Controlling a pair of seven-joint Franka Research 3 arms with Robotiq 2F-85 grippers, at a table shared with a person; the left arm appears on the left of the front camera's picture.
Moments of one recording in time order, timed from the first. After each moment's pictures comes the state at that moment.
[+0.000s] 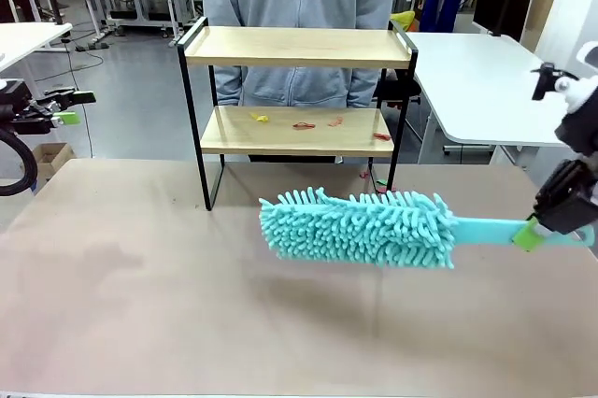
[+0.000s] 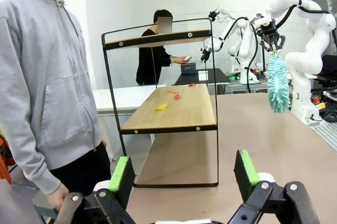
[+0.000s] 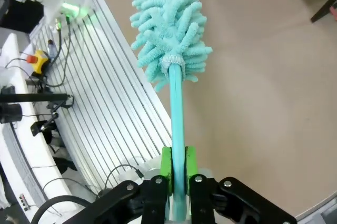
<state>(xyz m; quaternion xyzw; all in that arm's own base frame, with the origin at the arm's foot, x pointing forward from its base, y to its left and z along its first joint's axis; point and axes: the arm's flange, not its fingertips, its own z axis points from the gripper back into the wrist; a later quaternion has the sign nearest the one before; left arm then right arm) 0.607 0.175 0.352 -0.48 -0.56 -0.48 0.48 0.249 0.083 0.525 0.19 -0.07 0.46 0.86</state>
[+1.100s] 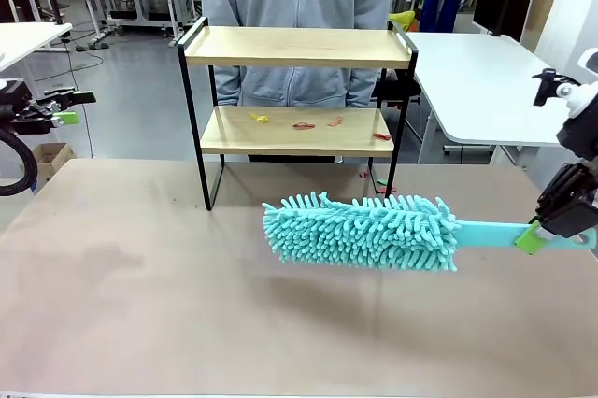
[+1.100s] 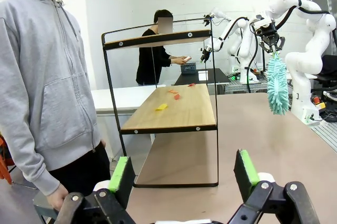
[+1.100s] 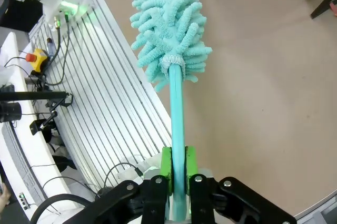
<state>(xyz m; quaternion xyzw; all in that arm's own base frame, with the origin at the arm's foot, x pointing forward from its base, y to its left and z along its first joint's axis) 0.607 0.175 0.352 -0.48 -0.56 -0.48 0.48 0.249 0.081 0.523 0.19 -0.07 0.46 0.86</state>
